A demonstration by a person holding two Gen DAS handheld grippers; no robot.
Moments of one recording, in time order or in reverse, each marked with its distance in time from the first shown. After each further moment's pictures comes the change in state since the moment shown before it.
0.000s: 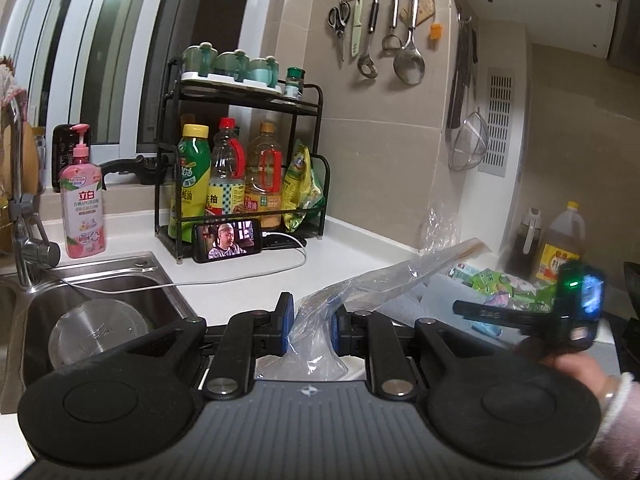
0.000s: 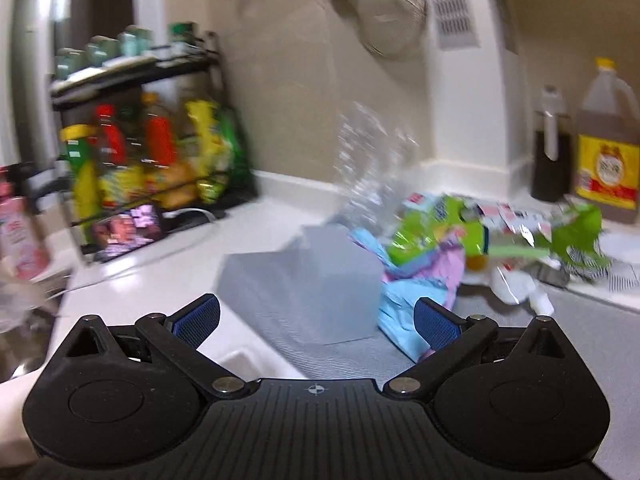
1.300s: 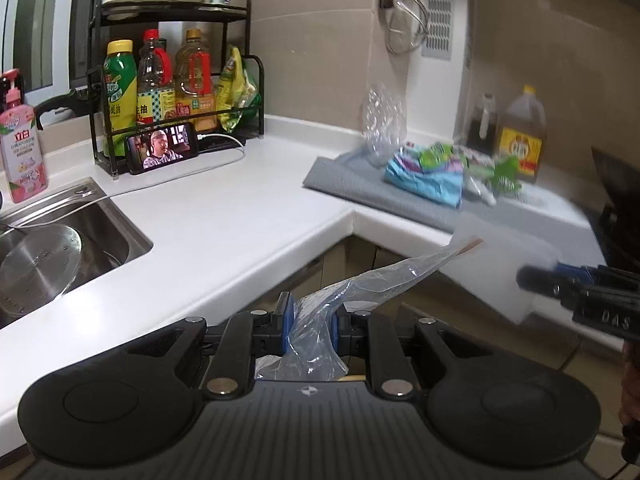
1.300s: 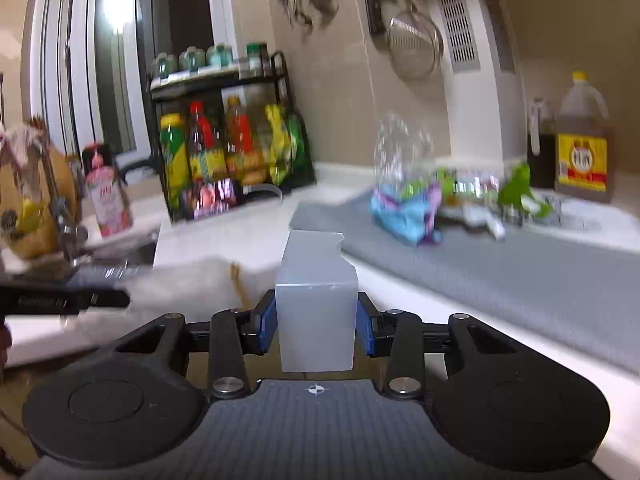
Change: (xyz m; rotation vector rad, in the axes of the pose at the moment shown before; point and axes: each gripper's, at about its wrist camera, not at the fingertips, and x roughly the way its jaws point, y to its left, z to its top) left arm 0.023 -0.051 -0.089 0.149 0.248 -0.105; right arm -0.186 -0.010 -0.094 -0.078 -0.027 0.161
